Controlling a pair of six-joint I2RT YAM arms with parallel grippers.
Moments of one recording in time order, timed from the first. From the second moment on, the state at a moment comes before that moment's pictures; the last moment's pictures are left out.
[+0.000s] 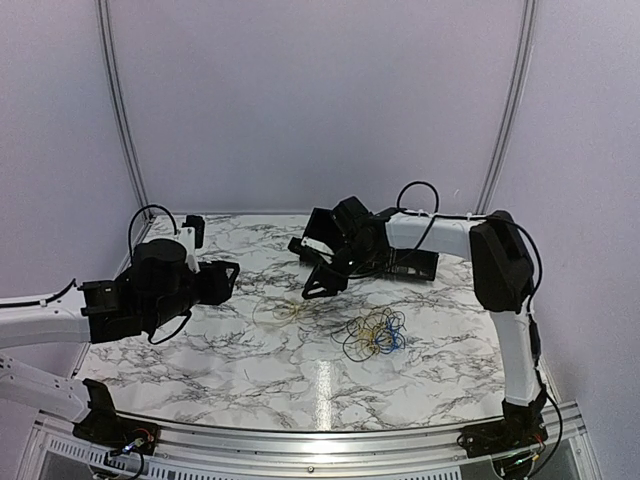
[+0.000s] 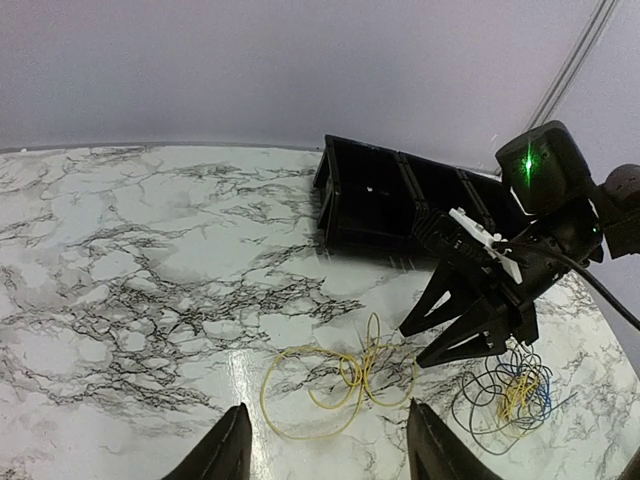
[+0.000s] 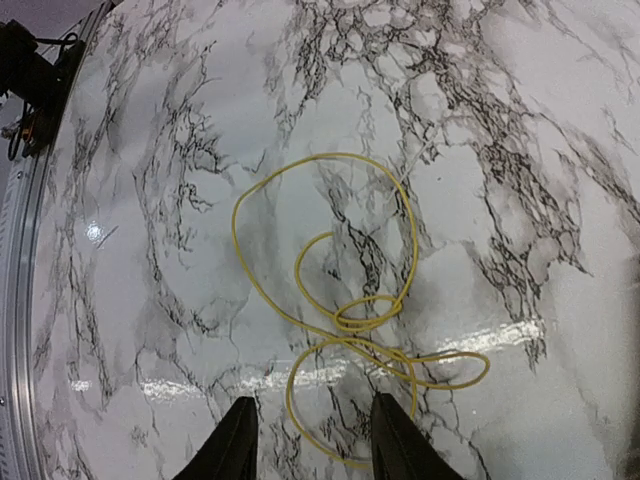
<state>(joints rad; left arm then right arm) -0.93 1.10 0.71 -0.03 -0.47 -0.52 0.67 2.20 1.77 -0.64 -0.68 -0.46</state>
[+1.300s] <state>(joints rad) -0.60 1.96 1.18 -0.20 0.14 -0.36 0.70 2.35 1.84 -0.59 -0.64 -0.35</state>
